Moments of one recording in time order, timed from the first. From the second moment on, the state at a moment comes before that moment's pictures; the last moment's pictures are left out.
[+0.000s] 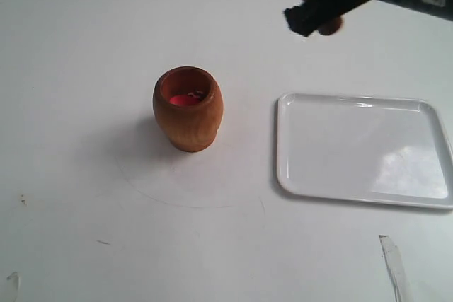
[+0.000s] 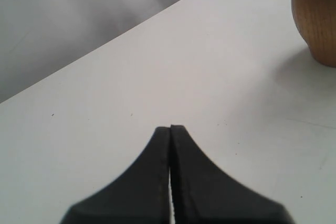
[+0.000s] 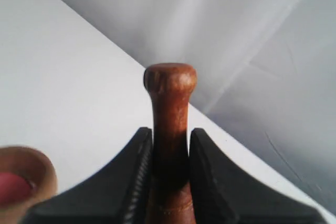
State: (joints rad) left arm 0.02 0.00 0.00 0.07 0.44 0.35; right arm 0.67 1.21 -0.81 -0.63 -0.09 0.27
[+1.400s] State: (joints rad) left arm 0.02 0.00 0.00 0.07 0.44 0.35; right arm 0.67 1.73 -1.05 -0.07 0.88 -0.82
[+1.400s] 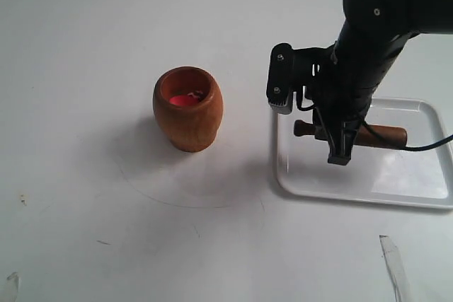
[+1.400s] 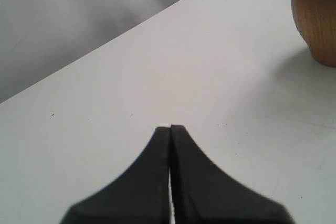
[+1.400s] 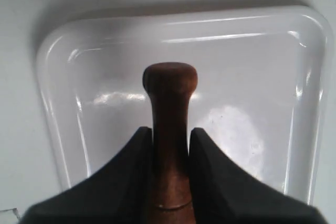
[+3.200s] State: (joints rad) left arm 0.02 0.00 0.00 0.07 0.44 0.35; right arm 0.67 0.48 -0.48 -0.86 -0.25 0.83
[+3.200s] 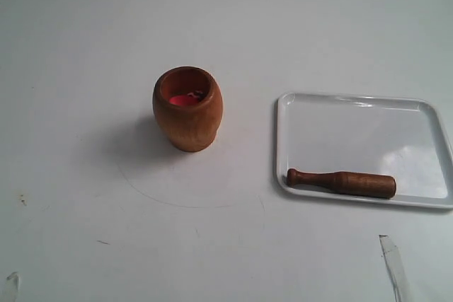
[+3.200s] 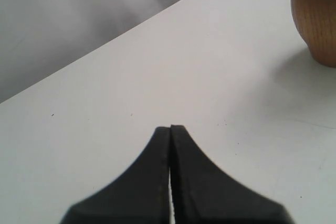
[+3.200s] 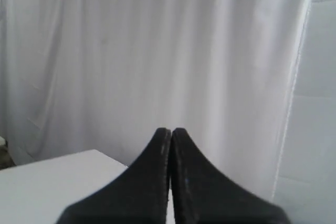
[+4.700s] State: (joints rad) left arm 0.02 0.00 0.00 0.07 0.44 0.35; right arm 0.67 0.28 -0.02 -0.25 0.27 0.79
